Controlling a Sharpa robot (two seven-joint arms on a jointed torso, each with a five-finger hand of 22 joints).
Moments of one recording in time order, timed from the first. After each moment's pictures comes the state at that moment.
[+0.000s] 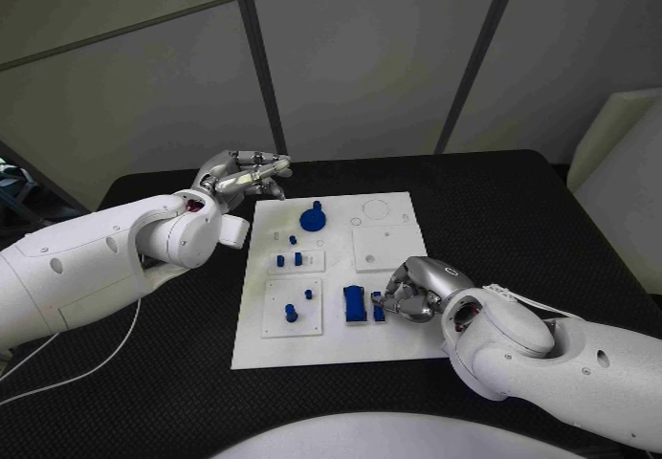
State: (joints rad) left arm 1.09 -0.87 0.11 1.43 -0.12 -0.26 0.28; left_hand 1.42 -0.11 0.29 0.11 0.15 0.98 0.20 0.14 0.07 1.02 0.12 0.32 0.11 1.14 0.05 0.84 0.38 0.19 1.06 0.14 0.49 0.88; right arm 0.87 -0.88 0.04 1.89 -1.63 -0.42 -0.70; right_hand 1.27 -0.09 0.09 0.23 0.30 1.14 0.02 0.32 0.59 1.47 -0.05 1.31 1.31 1.47 -0.10 1.55 1.31 0.09 1.36 0.01 1.30 1.20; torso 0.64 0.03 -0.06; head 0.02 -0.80
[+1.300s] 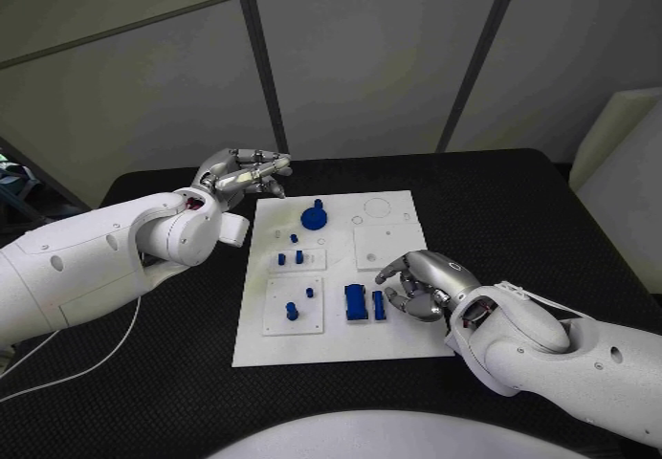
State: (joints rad) left arm 1.09 -0.87 0.11 1.43 -0.12 -0.25 0.28; left_hand 1.42 -0.11 0.29 0.11 0.15 0.98 0.20 0.15 0.07 1.02 0.12 0.32 0.11 1.14 0.05 0.84 0.38 0.19 1.06 0.14 0.49 0.88; right arm 0.87 -0.92 0.04 1.87 -1.59 -0.48 -0.41; right_hand 1.47 -0.16 0.48 0.17 0.61 0.99 0.15 0.06 0.21 1.44 0.05 1.27 1.30 1.47 -0.03 1.55 1.31 0.09 1.33 0.08 1.29 1.19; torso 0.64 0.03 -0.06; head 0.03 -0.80
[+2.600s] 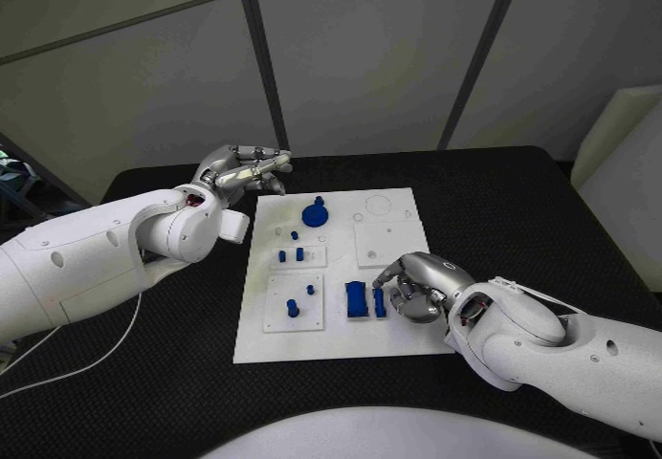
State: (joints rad) left arm 1.09 -0.87 0.11 1.43 -0.12 -0.25 0.28; left_hand 1.42 -0.11 0.29 0.11 0.15 0.98 0.20 0.15 0.07 1.02 0.12 0.32 0.11 1.14 0.05 0.84 0.38 0.19 1.06 0.14 0.49 0.88; right arm 0.87 -0.91 0.04 1.86 -1.57 -0.40 -0.39; right_hand 1.32 -0.18 0.81 -0.02 0.59 1.04 0.14 0.07 0.11 1.45 0.05 1.27 1.31 1.47 -0.03 1.55 1.31 0.09 1.32 0.07 1.34 1.23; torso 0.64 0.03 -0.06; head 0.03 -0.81
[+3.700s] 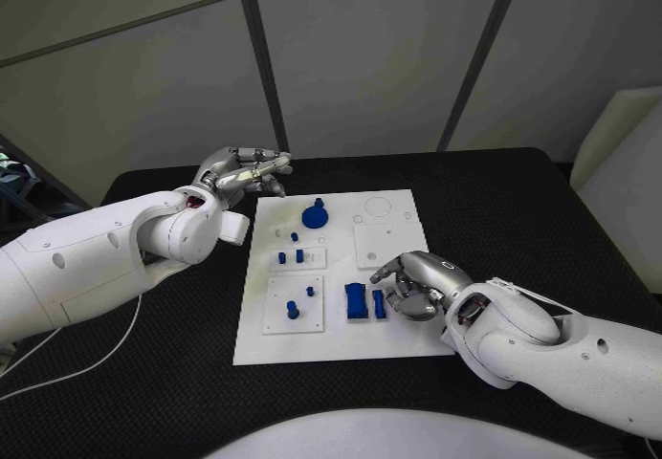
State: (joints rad) left arm 1.09 -0.87 0.11 1.43 -0.12 -0.25 0.28; left_hand 1.42 -0.11 0.29 0.11 0.15 0.98 0.20 0.15 0.07 1.01 0.13 0.32 0.11 1.14 0.05 0.84 0.38 0.19 1.06 0.15 0.49 0.88; right arm 0.87 -0.89 0.04 1.82 -1.56 -0.45 -0.34; right_hand 1.27 -0.17 0.77 -0.06 0.54 0.96 0.16 0.06 0.07 1.45 0.06 1.27 1.31 1.46 -0.02 1.55 1.31 0.09 1.30 0.09 1.34 1.22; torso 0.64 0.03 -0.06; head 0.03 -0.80
